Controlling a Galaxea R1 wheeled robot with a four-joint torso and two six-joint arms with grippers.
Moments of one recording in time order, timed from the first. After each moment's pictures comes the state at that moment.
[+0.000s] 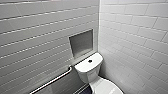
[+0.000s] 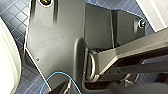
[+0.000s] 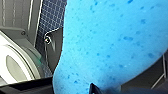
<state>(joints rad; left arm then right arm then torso) 1.35 2.96 -2.47 0.33 0.11 -0.18 -1.41 2.50 -2.00 0.05 0.10 0.34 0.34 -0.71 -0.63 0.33</state>
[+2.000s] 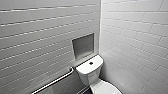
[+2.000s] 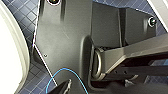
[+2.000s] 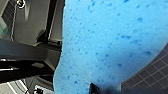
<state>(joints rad) 1.36 3.07 -2.68 0.33 0.11 -0.18 -1.52 2.94 -2.67 0.01 0.07 0.14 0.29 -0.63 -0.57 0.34</state>
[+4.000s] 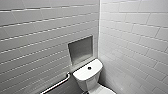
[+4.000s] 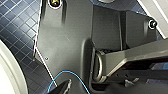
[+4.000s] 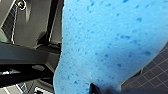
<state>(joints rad) 1.36 3.07 -2.68 0.33 0.11 -0.18 -1.51 2.94 -2.68 0.01 0.07 0.13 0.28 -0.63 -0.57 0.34</state>
